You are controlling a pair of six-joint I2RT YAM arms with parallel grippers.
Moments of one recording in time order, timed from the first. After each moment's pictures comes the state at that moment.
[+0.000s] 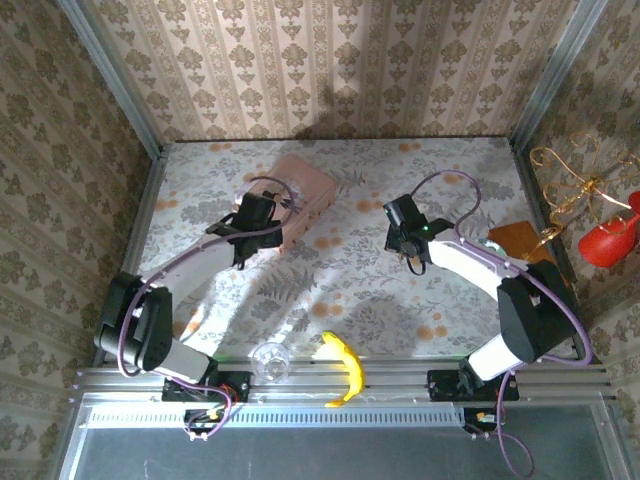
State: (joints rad) left arm -0.50 1.46 0.93 -0.40 -0.29 -0.43; right arm 0.45 1.55 0.99 -0.52 0.34 0.64
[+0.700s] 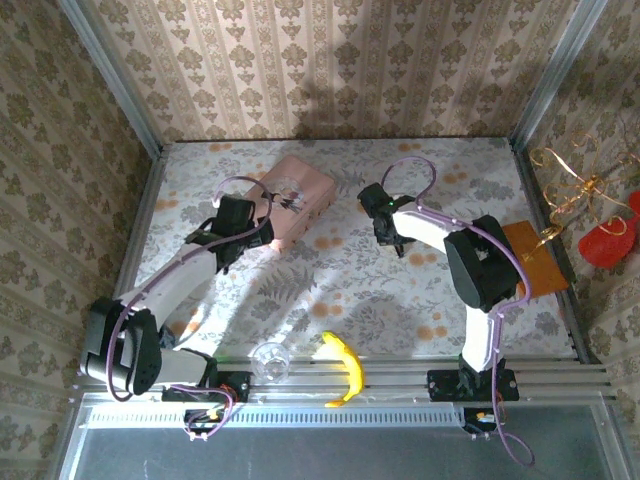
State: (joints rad) left arm -0.40 1.33 0.86 -0.40 -0.22 -0.50; right arm 0.46 1.94 1.31 -0.67 0.48 0.46
